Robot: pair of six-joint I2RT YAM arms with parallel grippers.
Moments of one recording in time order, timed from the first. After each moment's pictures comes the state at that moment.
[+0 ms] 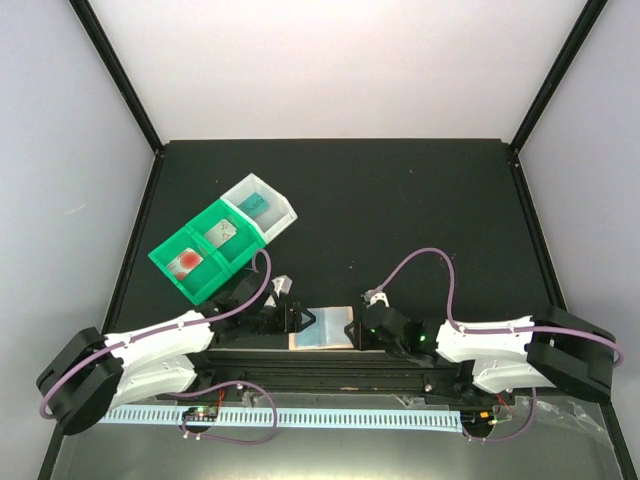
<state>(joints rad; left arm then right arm) -0.78 1.03 0.30 -0.08 0.34 -0.89 1.16 1.22 0.31 0.08 0.11 0.99</state>
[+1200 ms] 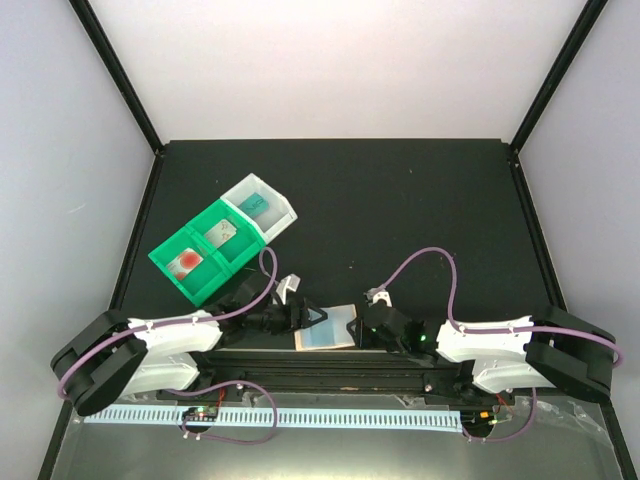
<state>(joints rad) -0.78 1.17 0.23 0.31 0.50 -1.07 1.16 1.23 0.30 0.10 0.13 1.01</state>
